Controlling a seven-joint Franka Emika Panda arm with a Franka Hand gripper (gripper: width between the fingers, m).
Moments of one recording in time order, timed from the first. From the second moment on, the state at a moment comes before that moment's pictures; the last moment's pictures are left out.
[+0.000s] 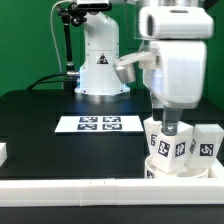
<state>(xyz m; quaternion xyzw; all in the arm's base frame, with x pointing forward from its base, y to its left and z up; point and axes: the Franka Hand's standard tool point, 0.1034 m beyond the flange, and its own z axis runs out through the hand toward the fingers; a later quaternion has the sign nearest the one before) 0.650 0.057 0.100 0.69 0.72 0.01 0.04</state>
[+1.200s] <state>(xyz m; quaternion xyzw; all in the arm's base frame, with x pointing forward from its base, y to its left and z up) 0.650 0.062 0.090 0.59 0.81 -0.01 0.04</state>
